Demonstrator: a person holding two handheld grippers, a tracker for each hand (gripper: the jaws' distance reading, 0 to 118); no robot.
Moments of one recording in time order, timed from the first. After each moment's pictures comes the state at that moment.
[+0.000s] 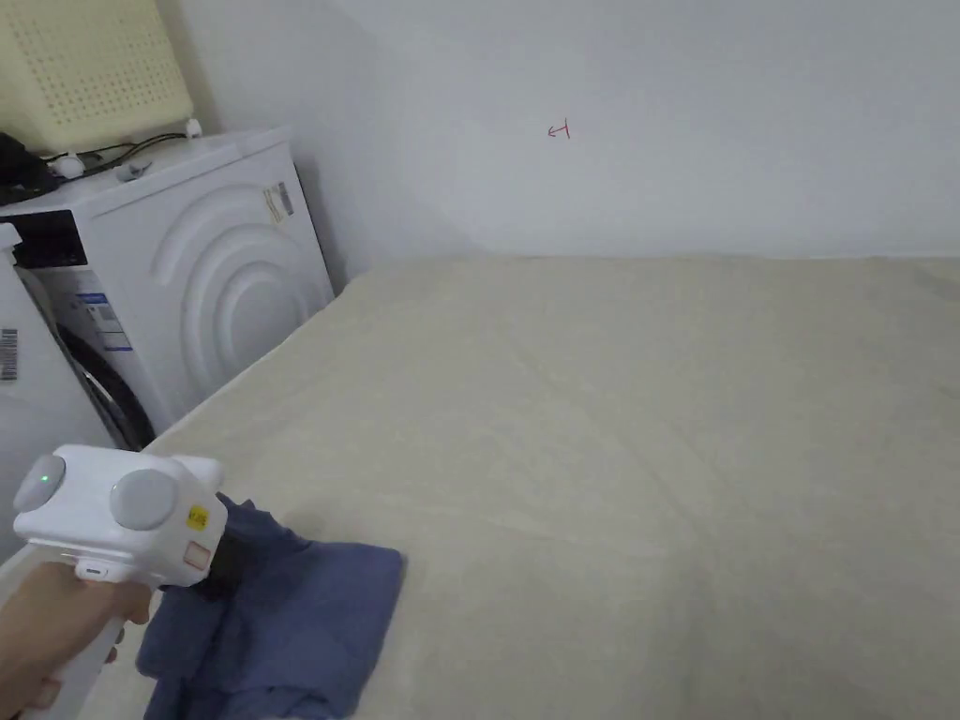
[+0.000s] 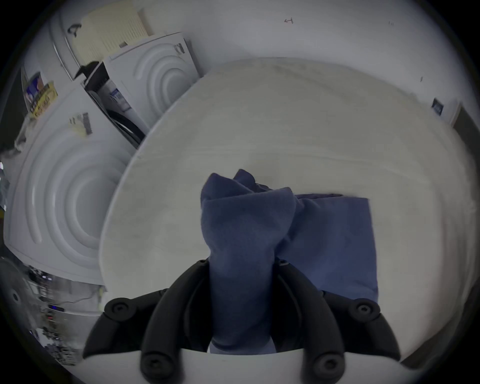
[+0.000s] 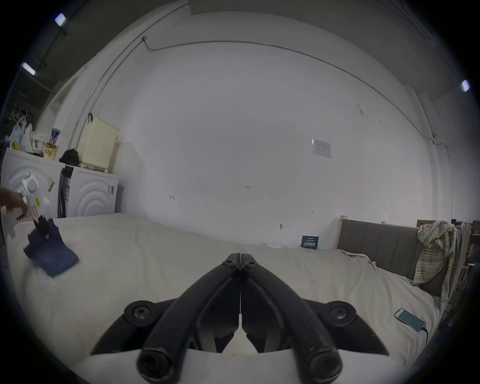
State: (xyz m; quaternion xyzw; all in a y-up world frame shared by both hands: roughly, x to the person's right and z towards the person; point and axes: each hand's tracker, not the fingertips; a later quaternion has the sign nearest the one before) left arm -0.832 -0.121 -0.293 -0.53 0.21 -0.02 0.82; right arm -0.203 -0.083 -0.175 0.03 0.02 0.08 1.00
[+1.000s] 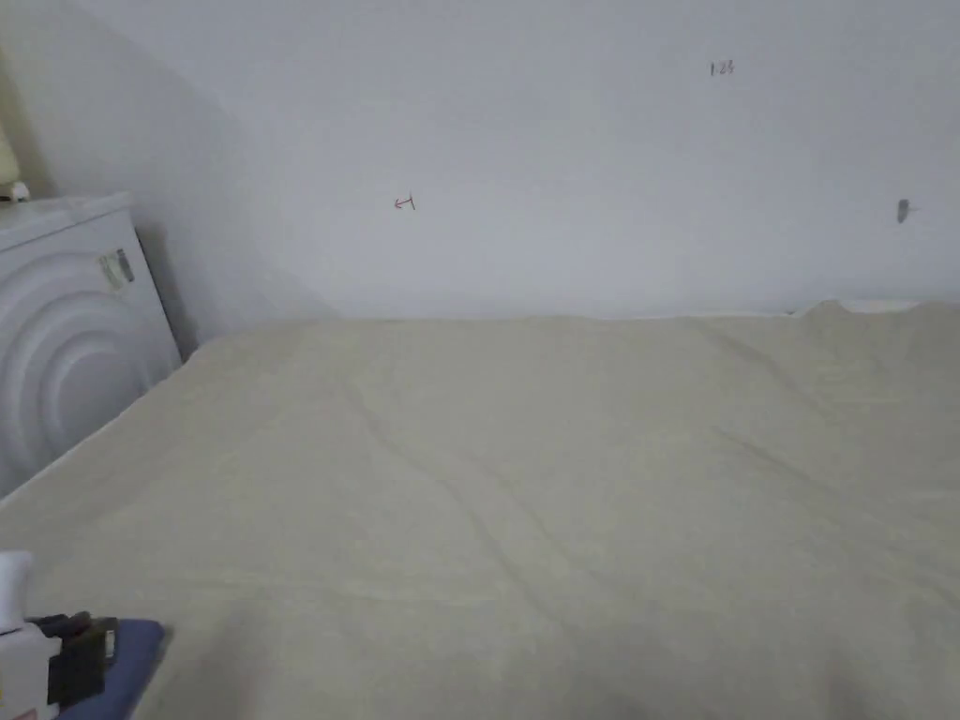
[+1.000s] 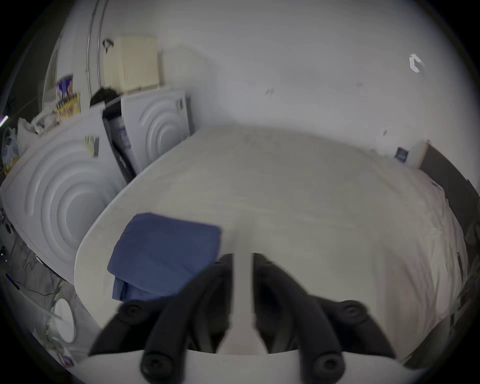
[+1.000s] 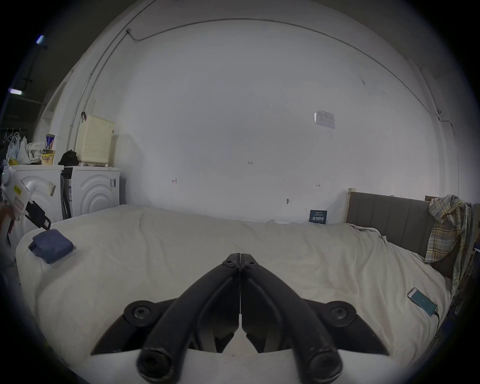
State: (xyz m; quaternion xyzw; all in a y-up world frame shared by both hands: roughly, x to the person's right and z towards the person) left arm -0.651 -0.058 -0.186 -0.29 0.15 0.04 0.94; right arm -0.193 -0.085 -0.199 -0.03 0.04 0.03 1.00
